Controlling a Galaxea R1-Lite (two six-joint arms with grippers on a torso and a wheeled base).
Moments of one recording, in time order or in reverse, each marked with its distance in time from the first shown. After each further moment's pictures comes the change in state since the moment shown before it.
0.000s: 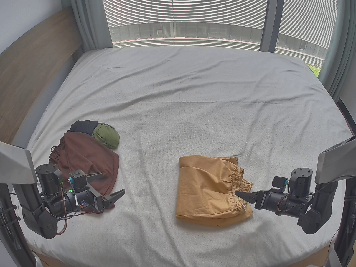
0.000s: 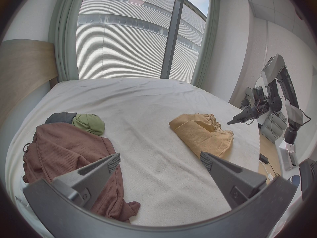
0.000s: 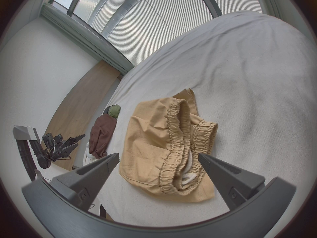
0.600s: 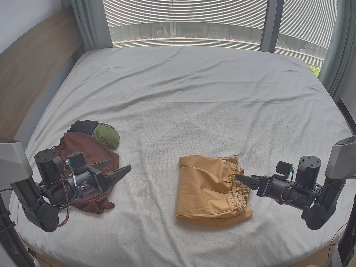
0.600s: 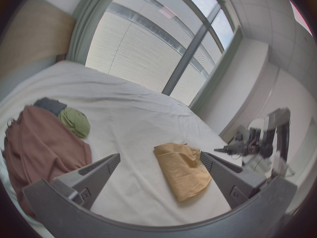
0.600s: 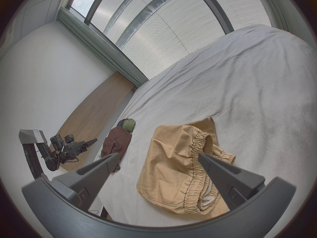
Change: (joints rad) left arm -0.066 -0.096 -0.105 0.043 0.000 -0.363; right arm 0.026 -0.127 -0.041 -0.005 0.005 0.009
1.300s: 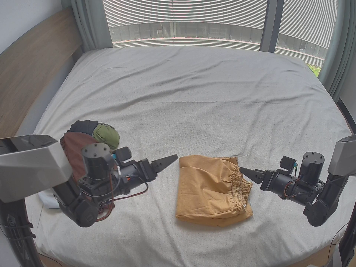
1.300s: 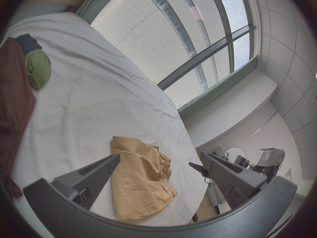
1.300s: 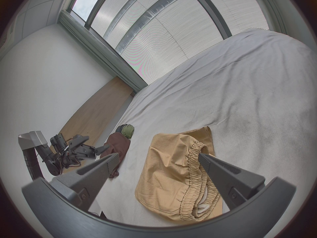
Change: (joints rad) left arm -0.297 0.159 -0.331 0.136 0.143 -0.482; right arm -0.038 -0.018 -0.020 0.001 0.003 0.003
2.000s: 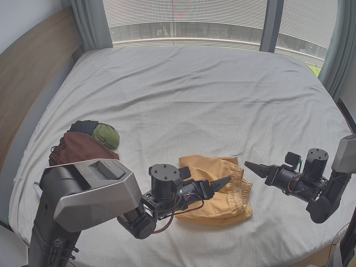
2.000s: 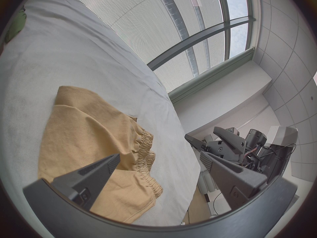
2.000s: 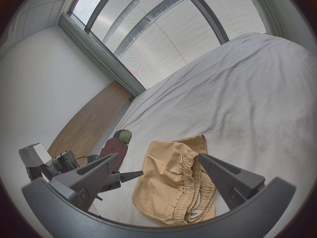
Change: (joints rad) left arm -0.267 0.311 -0.360 0.070 0.091 -0.054; right arm -0.041 -0.021 -0.010 0.000 0.005 -0.001
